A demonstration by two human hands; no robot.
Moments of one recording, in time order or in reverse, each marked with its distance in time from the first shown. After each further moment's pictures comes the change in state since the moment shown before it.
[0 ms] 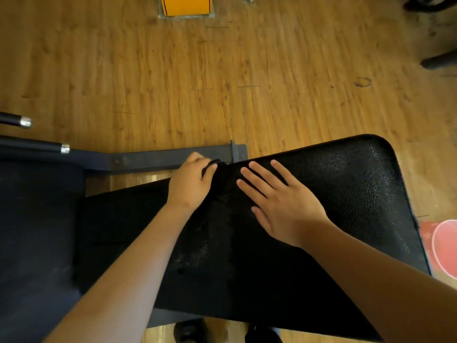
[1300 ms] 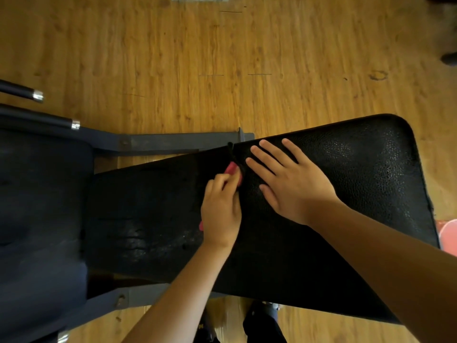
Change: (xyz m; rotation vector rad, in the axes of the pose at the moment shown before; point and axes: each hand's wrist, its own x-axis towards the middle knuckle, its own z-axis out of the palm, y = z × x) left_hand -0.095 0.032 0.059 -0.066 0.310 0.048; right_hand 0.000 -0.003 -0.001 -0.047 0.017 0.017
